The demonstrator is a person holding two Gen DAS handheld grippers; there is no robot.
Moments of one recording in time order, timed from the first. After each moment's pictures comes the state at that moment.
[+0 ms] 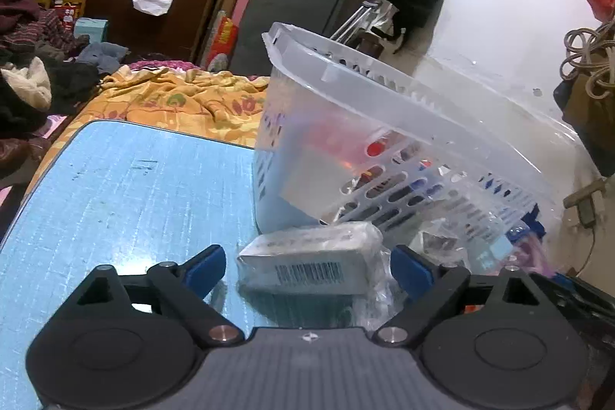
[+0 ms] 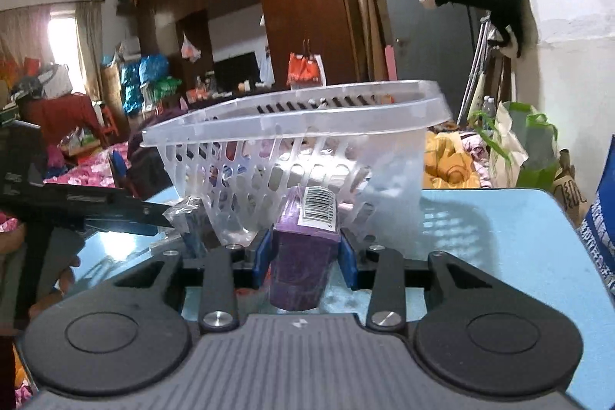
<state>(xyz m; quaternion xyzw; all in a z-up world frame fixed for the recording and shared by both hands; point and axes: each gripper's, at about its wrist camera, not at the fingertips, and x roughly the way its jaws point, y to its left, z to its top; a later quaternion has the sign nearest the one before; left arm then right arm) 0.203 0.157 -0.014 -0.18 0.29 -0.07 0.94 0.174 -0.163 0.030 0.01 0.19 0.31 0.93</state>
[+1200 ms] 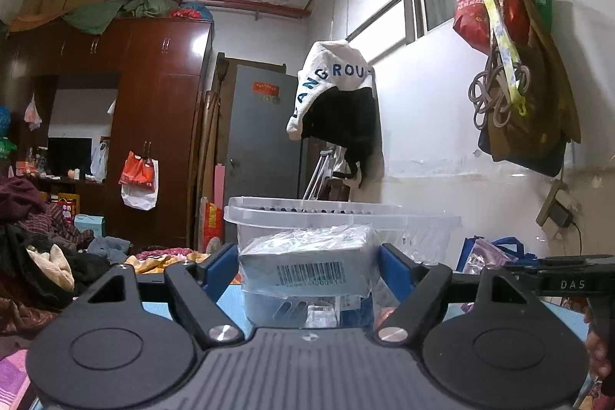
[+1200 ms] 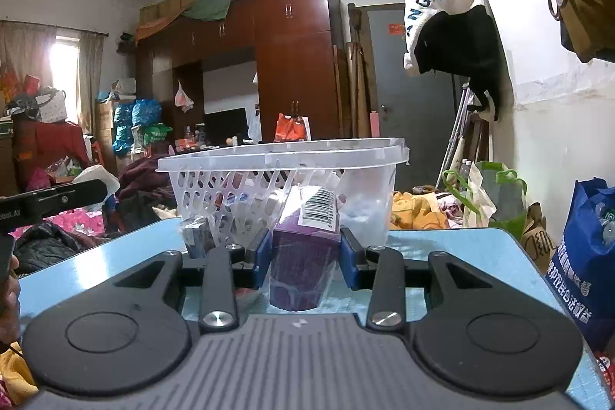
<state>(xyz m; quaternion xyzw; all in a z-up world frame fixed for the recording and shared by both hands) 0.068 0.113 0.000 -0.04 0.01 -0.05 1.00 0.129 -0.178 0.024 0.00 0.08 0.29 0.95</state>
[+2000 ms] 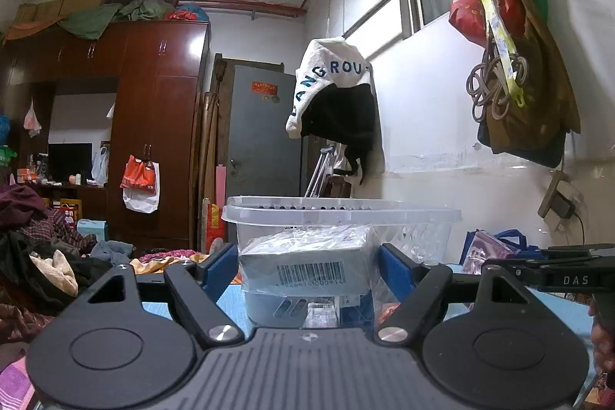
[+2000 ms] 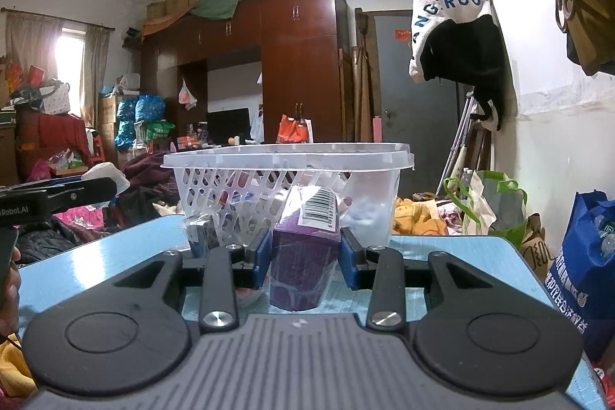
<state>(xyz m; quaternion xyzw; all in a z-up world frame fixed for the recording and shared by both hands) 0.067 0.109 -0.005 -0.02 0.01 -0.05 1.00 0.121 -0.176 0.023 -0.01 0.07 0.29 0.96</state>
